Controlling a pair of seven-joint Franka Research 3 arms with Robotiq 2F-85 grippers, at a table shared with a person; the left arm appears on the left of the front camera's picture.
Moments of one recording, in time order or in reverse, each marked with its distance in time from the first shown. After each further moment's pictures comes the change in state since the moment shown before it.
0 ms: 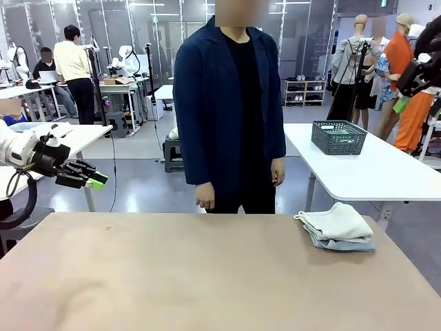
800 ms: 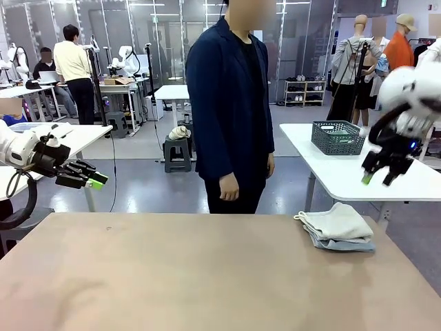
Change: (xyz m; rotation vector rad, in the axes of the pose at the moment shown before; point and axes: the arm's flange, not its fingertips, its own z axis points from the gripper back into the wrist) left arm 0.000 0.000 0.000 0.000 0.000 0.001; right arm 0.102 -0.102 -0.255 0.136 0.292 0.173
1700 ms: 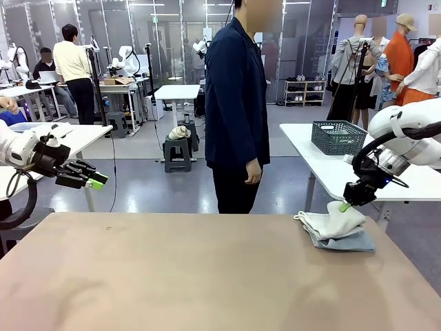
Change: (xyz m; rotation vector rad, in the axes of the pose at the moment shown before) left arm 0.000 0.000 0.000 0.000 0.000 0.000; right arm 0.024 -0.032 -0.144 0.278 -0.046 0.028
